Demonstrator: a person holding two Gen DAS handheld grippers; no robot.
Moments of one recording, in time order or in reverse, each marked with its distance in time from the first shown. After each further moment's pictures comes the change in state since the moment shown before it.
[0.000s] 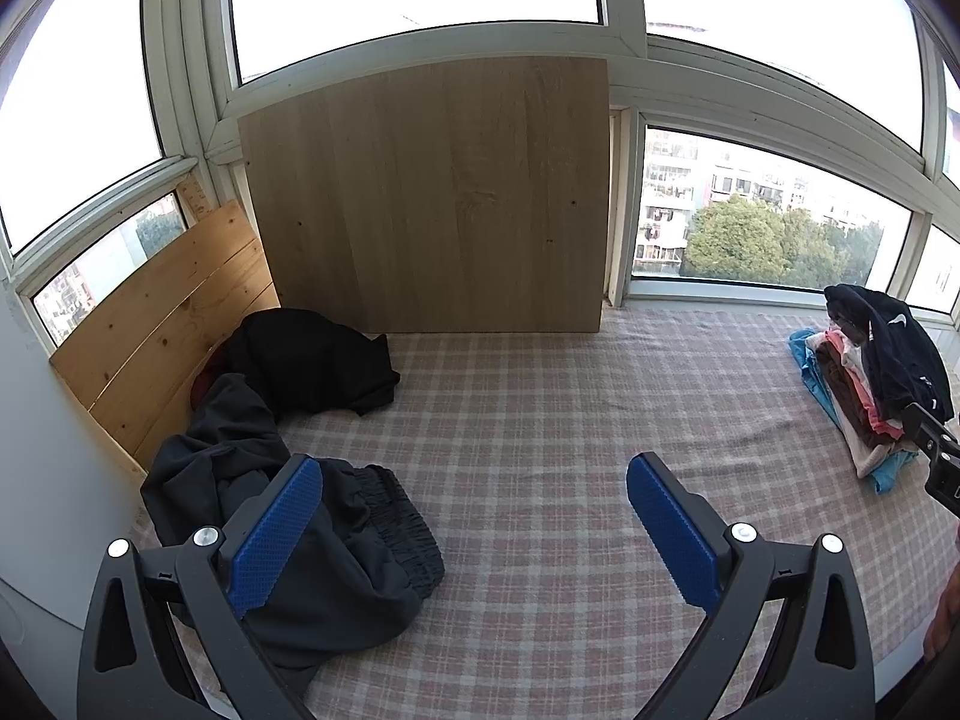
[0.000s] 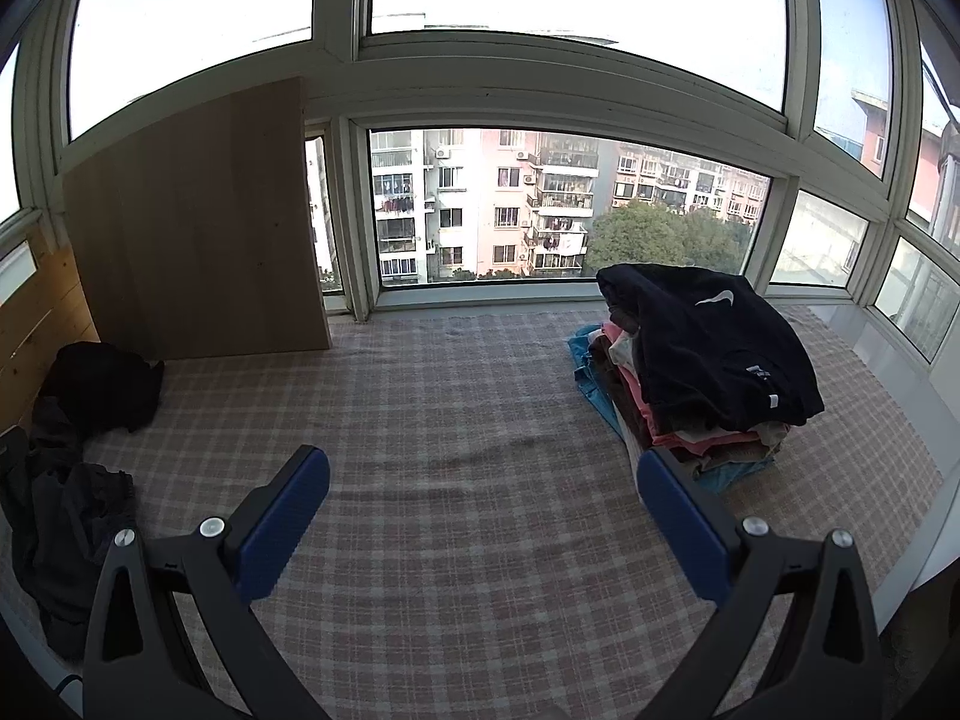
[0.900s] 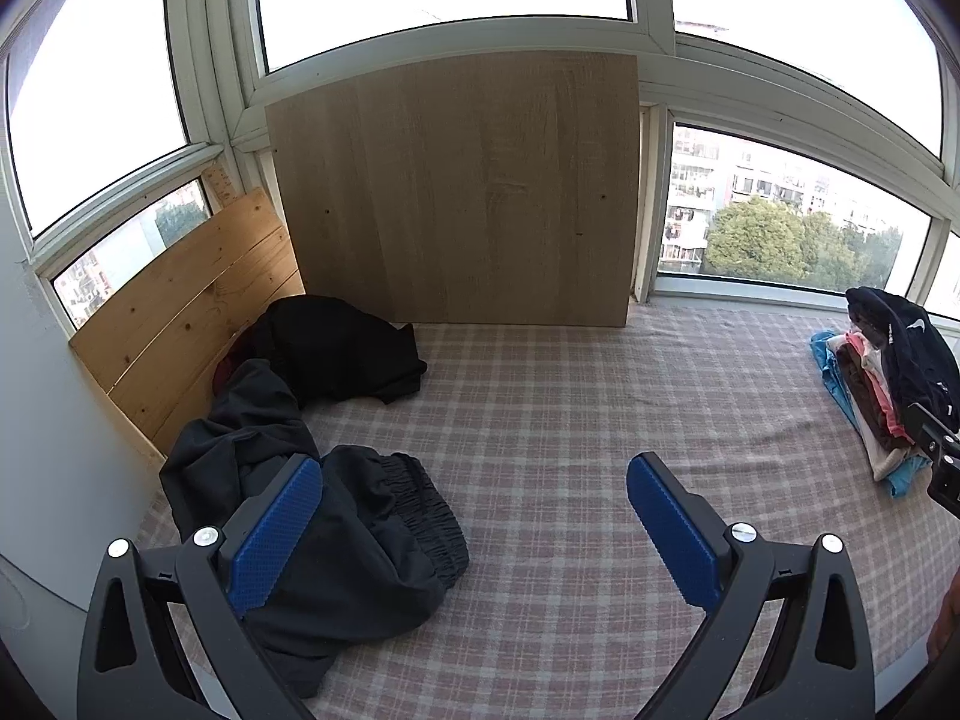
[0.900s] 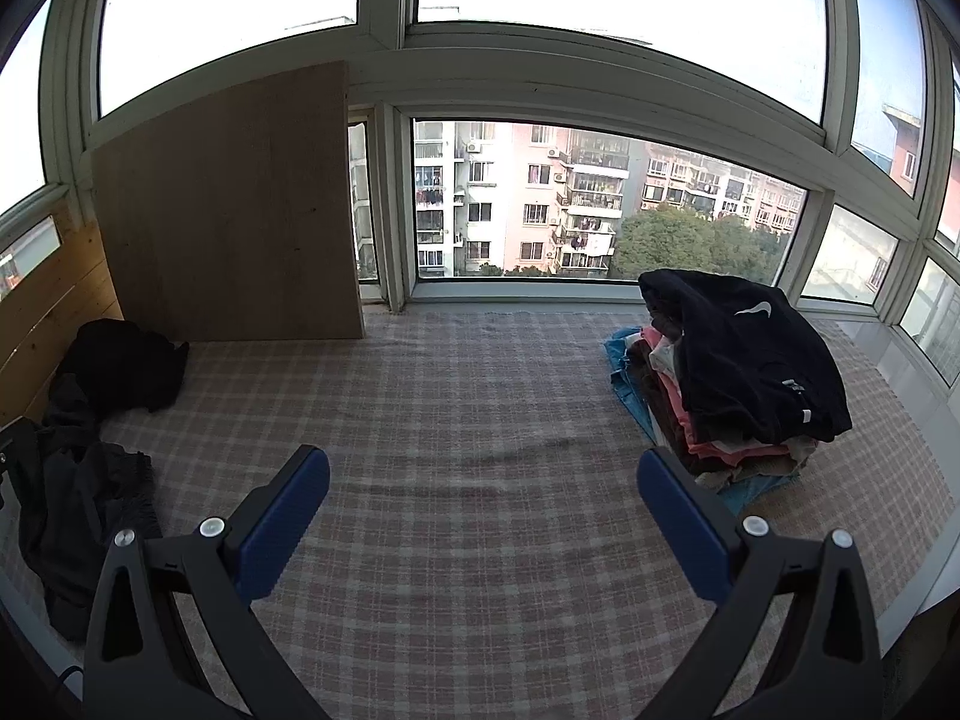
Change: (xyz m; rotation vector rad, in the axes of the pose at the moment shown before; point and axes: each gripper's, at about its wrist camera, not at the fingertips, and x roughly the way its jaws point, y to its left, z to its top) left arm 0.000 0.016 -0.007 -0.031 0.013 0.049; right arm 0.005 0.024 0.001 -0.064 0.011 0.066
